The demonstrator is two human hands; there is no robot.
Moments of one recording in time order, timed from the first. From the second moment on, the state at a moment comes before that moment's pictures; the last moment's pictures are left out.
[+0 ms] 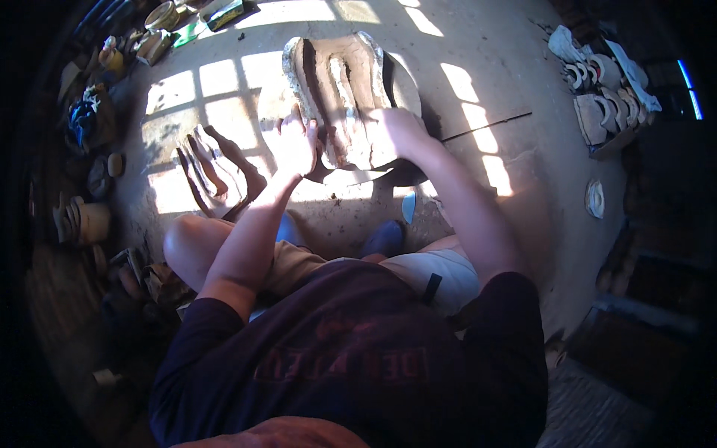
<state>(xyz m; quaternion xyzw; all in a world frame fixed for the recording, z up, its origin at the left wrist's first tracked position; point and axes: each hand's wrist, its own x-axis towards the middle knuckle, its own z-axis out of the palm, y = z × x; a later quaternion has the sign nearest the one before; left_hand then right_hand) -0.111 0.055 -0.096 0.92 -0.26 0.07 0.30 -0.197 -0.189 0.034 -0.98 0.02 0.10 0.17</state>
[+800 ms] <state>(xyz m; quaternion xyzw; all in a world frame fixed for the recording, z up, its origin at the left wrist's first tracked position) -0.109 0.050 -0.090 0.89 -0.27 0.11 0.35 -0.258 -0.158 0.048 -0.98 -0.03 0.15 0.10</state>
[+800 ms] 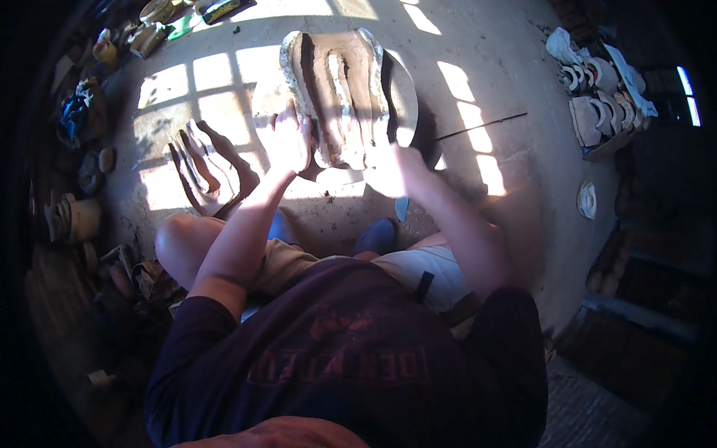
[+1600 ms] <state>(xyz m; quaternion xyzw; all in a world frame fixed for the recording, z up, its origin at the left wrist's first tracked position) -0.114 0.039 -0.095 0.88 -0.31 0.17 0.30 -0.184 -0.201 0.037 -0.93 0.14 0.16 0.31</state>
